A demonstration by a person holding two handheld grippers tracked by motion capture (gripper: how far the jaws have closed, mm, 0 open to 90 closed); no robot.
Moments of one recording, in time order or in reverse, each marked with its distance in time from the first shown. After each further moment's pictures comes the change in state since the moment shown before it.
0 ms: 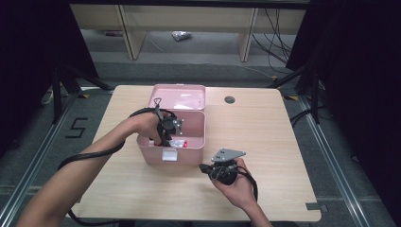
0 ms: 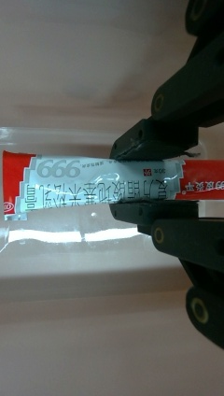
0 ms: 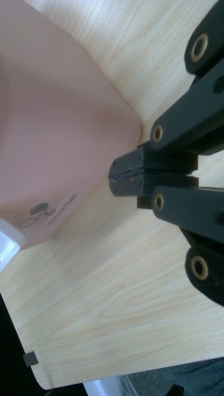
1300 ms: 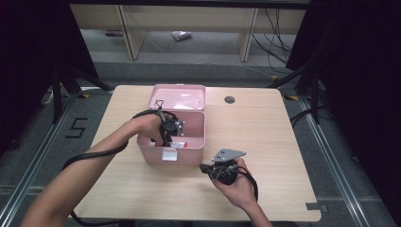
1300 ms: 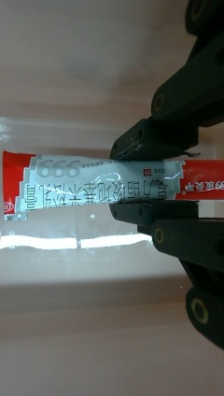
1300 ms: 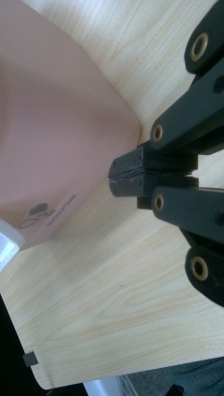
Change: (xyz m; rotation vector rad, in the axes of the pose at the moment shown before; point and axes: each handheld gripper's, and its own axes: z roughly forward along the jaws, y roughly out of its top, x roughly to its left) left arm 0.005 0.001 0.015 0.028 -0.025 -0.013; right arm -0.001 0.000 -0.001 -0.001 -0.010 -0.009
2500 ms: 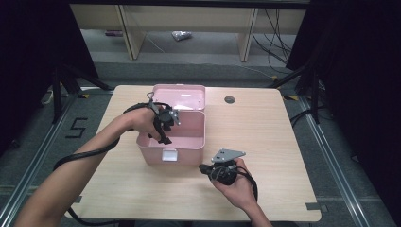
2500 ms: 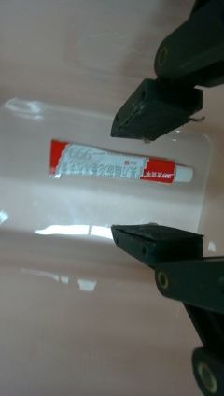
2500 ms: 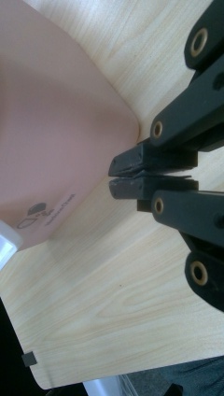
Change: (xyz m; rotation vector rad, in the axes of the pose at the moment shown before) left arm 0.000 -0.010 -0.039 -0.110 0.112 -0.118; right arm 0.001 -0.001 0.002 0.001 0.001 0.010
